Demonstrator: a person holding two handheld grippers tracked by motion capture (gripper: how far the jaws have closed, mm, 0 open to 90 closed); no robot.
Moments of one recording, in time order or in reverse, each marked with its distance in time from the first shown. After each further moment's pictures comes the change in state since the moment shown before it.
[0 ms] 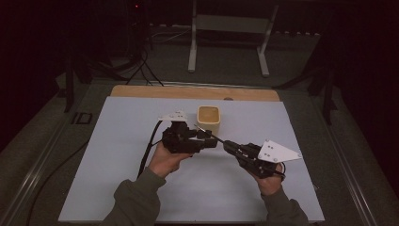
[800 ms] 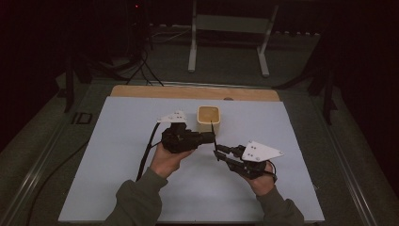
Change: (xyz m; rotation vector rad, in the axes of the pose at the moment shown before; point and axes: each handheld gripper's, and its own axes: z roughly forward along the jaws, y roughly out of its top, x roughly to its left) left arm -0.003 -0.001 -0.001 -0.030 0.035 0.038; right arm 0.006 -0.014 0.024 0.147 0.028 -0.009
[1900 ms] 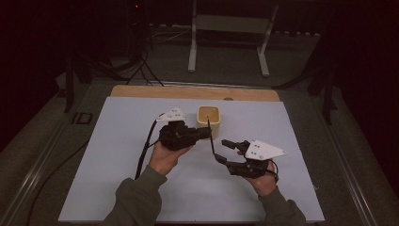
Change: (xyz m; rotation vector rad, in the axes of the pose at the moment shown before) left arm 0.004 0.004 -0.004 -0.006 0.110 0.037; right arm -0.004 -0.001 -0.004 -0.012 -0.009 0.049
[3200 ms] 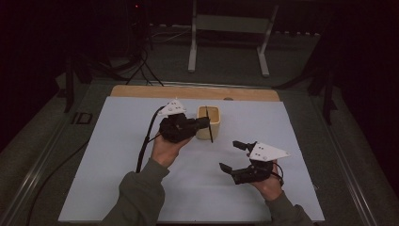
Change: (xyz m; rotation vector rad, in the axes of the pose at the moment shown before) left arm 0.007 0.014 0.003 -0.045 0.101 0.040; right arm -0.004 -0.016 -0.011 0.069 -0.025 0.074
